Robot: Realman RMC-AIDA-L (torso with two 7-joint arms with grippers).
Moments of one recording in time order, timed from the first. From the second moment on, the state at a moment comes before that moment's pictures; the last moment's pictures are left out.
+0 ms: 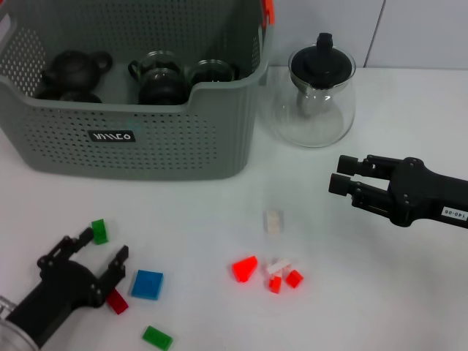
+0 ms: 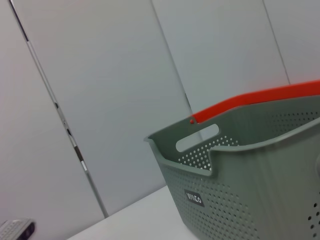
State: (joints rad) left arm -0.18 -2.18 0.03 0.12 1.96 1.32 -0.31; right arm 0.45 2.08 -0.76 -0.57 -1.77 -1.63 1.36
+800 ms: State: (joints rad) left arm -0.18 -2.17 -0.02 0.16 2.02 1.35 -0.37; right arm 0.43 2.08 -0.75 -0.57 -1.77 -1.63 1.36
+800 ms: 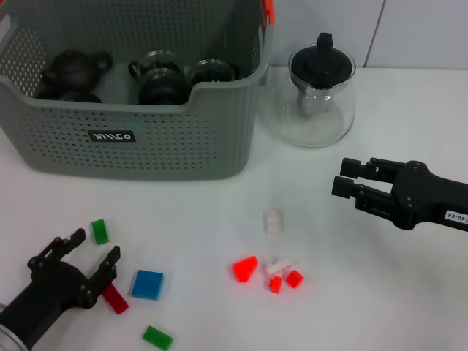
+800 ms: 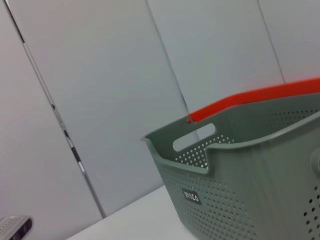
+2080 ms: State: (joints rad) left arm -0.26 -2.17 0.00 0.16 2.01 1.30 -0.37; right arm 0.43 2.08 -0.76 -0.57 -1.77 -1.63 1.36
